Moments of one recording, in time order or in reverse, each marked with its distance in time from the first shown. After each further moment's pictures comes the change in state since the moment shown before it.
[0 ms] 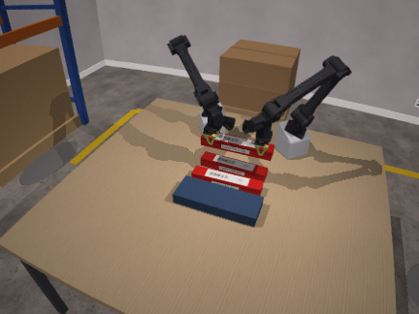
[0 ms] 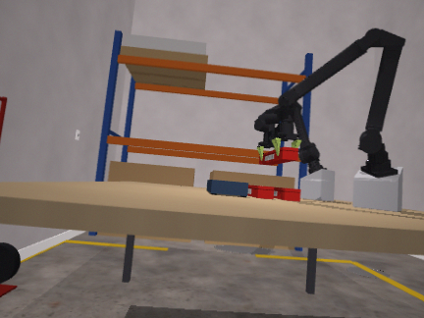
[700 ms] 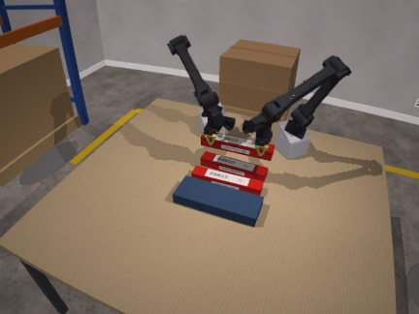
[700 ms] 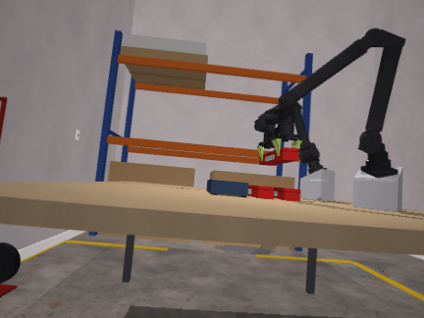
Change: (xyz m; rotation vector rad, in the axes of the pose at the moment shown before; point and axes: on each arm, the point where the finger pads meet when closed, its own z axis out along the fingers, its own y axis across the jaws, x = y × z) left arm 0.000 -0.002 0.002 0.000 0.000 -0.001; right arm 0.000 0.001 0.002 0.000 0.000 -0.001
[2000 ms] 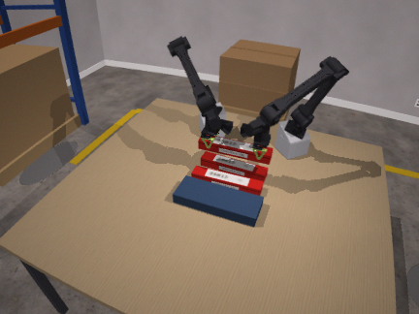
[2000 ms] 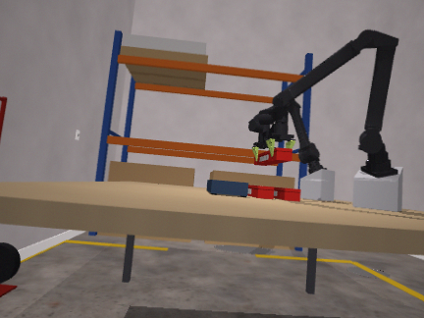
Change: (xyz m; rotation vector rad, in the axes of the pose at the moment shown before) left arm -0.003 0.027 0.003 0.005 0.001 -0.004; right arm 0.003 -0.028 0.003 -0.004 0.001 -0.004
